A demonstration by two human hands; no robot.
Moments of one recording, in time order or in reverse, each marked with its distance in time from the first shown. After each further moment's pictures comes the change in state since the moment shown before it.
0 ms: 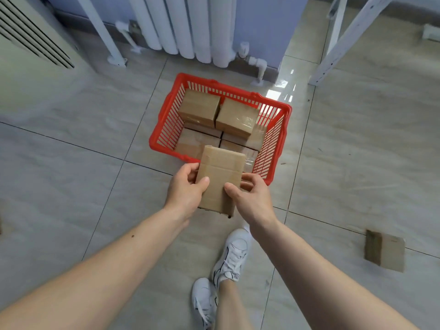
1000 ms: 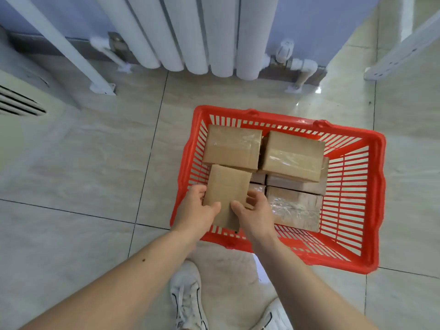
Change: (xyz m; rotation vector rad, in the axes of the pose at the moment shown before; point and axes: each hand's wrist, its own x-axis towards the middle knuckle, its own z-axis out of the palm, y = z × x) left_hand 0.315 -0.034 -0.047 0.348 -0.169 -0.159; right_hand 0.261 -0.003 0.190 -0.018 0.112 0.175
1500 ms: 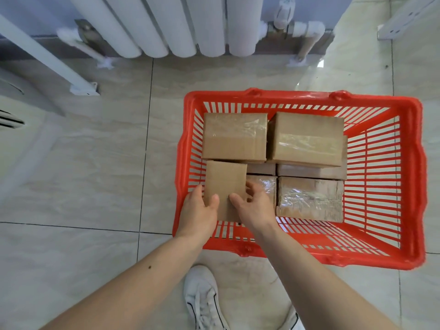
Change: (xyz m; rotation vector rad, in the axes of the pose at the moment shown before) left_hand 0.044 -0.030 0.009 0.216 0.004 0.021; right_hand 0.040 0.015 0.027 -0.049 -0.053 0.020
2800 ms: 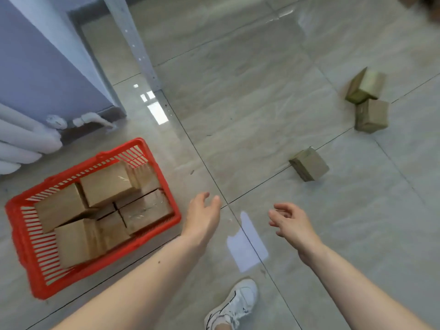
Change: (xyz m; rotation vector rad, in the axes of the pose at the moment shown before) left_hand -0.348 0.229 0.277 0.254 -0.356 0.293; right_hand -0.256 0.202 -0.463 0.486 0.455 0.228
